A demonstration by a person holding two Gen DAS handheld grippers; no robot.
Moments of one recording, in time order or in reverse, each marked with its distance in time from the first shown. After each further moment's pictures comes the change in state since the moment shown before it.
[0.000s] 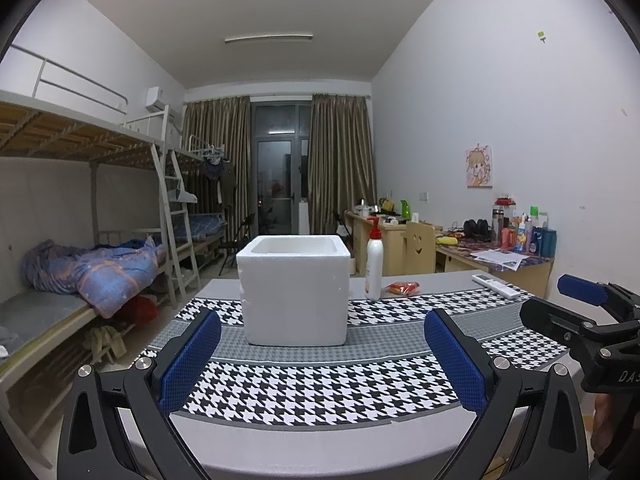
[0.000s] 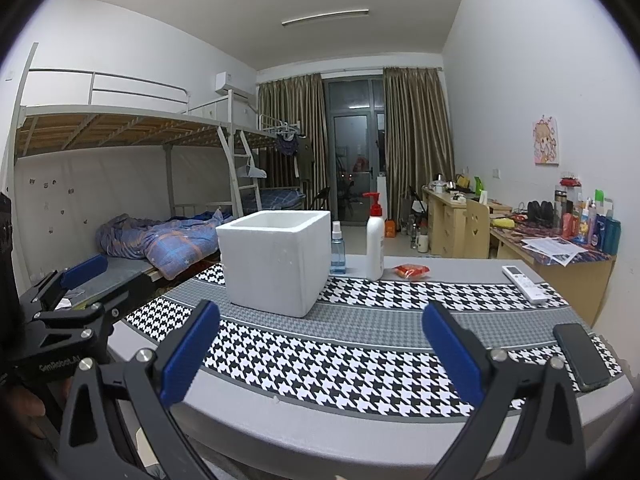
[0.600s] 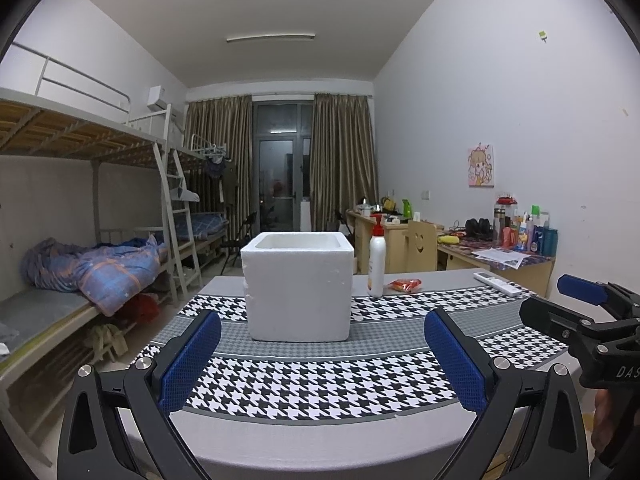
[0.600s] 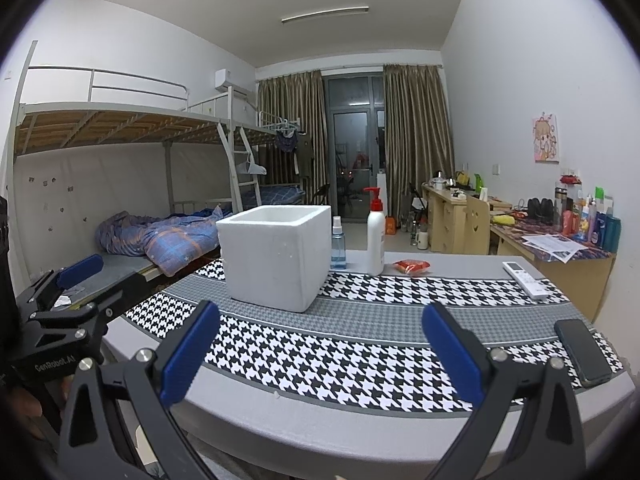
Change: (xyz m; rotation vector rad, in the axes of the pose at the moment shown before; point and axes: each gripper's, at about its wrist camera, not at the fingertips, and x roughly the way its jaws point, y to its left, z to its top) left arm 0.001 0.000 -0.004 0.002 0.003 0.006; right arm 0.004 0.001 -0.005 -0.010 0.009 -0.001
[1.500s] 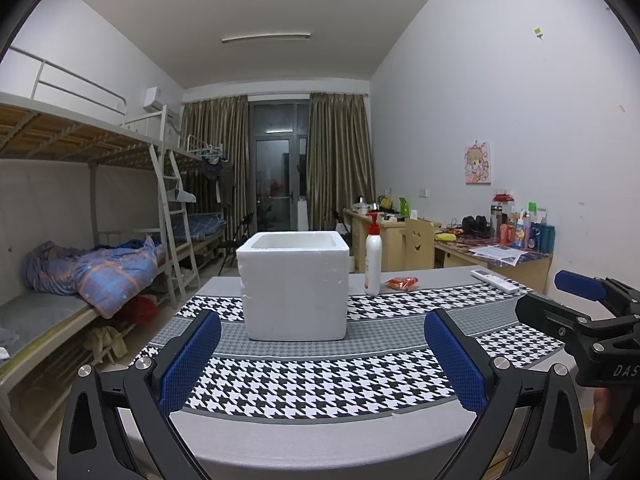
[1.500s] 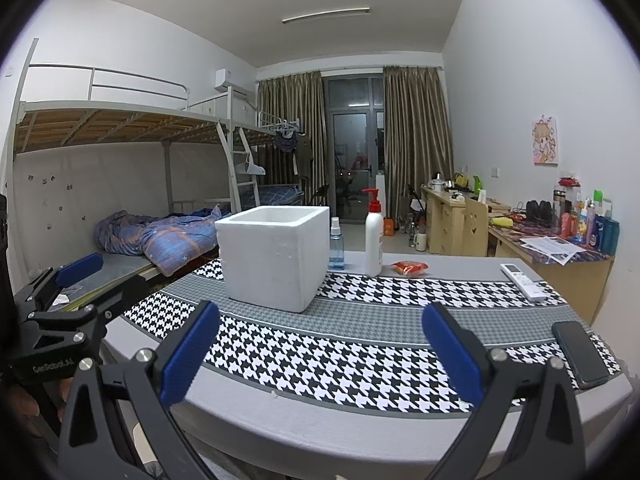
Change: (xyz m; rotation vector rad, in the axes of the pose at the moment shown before) left arm -0.003 -0.002 -0.004 0.013 0.003 -0.010; right arm -0.001 -0.002 -0.001 -0.003 -0.001 -0.006
